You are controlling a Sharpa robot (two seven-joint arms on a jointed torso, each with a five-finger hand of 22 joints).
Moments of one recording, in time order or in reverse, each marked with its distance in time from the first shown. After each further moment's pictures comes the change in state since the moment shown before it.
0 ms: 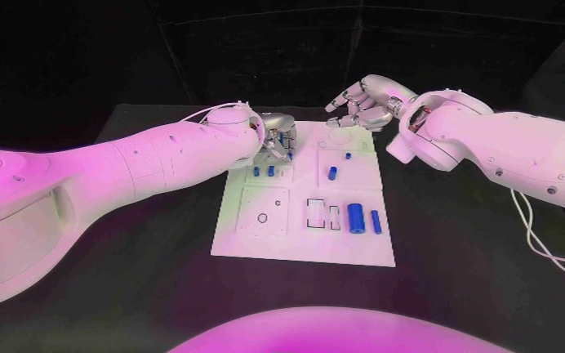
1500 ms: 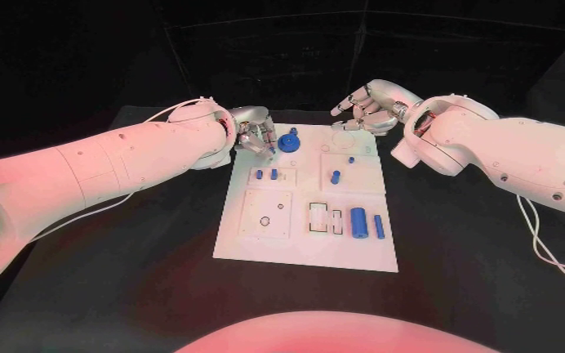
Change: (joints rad) left arm -0.004 -0.197 0.069 0.144 0.091 -0.015 0.007; left_hand -0.042 -0.016 0.007 -0.001 -0.001 0.015 0.001 -0.030 -0.001 0.014 0.007 -0.044 0.001 0.000 0.000 0.000 -0.027 -0.015 0.000 0.000 0.023 0.024; right arm 0.000 0.000 0.000 -0.011 -0.001 0.003 0.000; right_hand 0.000 0.000 0.000 0.000 0.000 0.000 0.000 0.000 0.000 0.000 0.000 0.000 0.000 0.000 0.000 0.000 0.000 0.000 0.000 0.000 0.000 -0.001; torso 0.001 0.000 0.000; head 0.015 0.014
